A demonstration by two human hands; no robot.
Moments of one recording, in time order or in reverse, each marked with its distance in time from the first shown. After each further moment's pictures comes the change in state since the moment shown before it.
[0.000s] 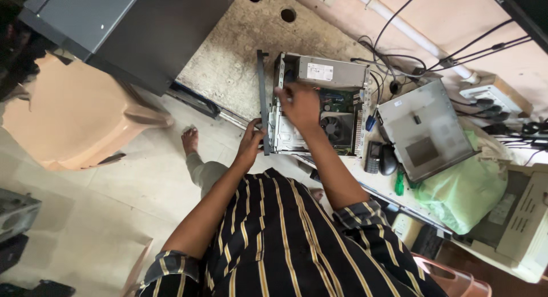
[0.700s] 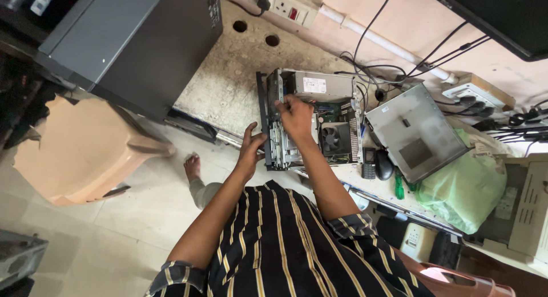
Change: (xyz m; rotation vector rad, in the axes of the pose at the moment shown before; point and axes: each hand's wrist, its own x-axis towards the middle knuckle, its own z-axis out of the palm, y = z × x) left_hand 0.010 0.041 0.021 -0.172 -0.052 0.033; right_hand 0.002 0.012 -0.005 0.184 0.175 0.109
